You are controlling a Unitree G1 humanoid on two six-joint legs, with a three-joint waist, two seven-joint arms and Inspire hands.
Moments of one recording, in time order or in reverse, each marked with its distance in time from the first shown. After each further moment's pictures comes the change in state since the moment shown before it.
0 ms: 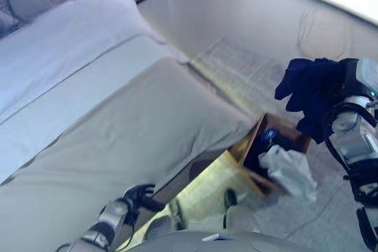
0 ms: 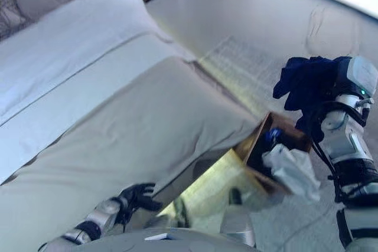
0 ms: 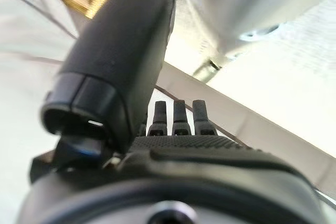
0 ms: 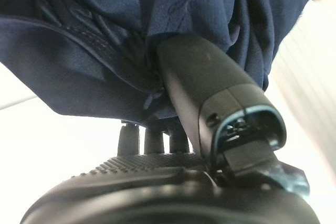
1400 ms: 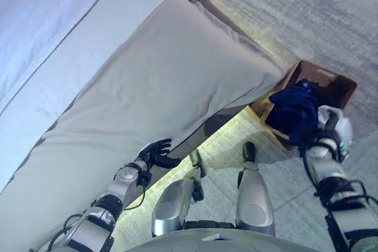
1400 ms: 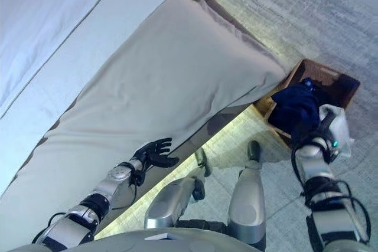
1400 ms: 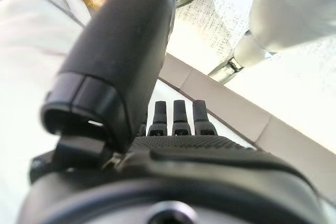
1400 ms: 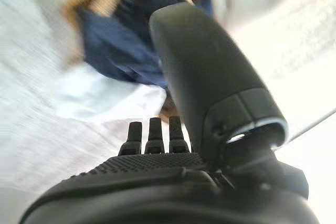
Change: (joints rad) left arm 0.000 0.019 0.029 -0.110 -0.107 -0.059 -0.024; right arm 0.253 0.342 -0.027 0.314 0.393 -0.179 -0.141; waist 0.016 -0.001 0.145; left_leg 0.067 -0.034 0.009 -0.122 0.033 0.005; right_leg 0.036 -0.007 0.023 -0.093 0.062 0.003
